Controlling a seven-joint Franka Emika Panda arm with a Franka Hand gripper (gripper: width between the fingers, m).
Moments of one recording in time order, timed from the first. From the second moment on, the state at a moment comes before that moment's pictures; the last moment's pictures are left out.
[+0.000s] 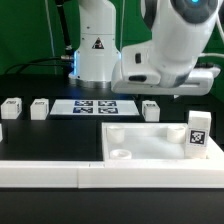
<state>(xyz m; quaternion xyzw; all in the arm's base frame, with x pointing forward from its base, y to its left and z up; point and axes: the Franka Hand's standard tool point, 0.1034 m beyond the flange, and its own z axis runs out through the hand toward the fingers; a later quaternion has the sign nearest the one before) 0.367 0.107 0.028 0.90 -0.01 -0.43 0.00</state>
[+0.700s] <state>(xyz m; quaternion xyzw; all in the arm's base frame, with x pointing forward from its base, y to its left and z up) 0.366 0.113 0.008 0.88 -0.05 -0.48 0.02</state>
